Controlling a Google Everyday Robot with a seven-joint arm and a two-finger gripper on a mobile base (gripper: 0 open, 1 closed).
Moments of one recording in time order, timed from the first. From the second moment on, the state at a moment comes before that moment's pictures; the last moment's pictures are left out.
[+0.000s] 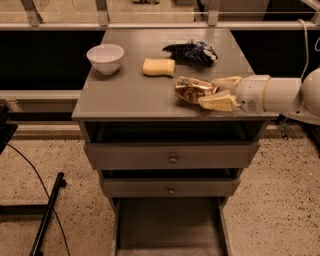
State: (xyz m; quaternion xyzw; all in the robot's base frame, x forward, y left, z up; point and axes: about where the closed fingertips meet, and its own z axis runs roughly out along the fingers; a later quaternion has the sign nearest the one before) arm 0.633 -0.153 0.869 -0.43 0.70 0.19 0.54
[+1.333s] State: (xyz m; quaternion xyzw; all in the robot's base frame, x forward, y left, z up) arm 0.633 -0.146 0.868 -0.43 0.70 0.19 0.54
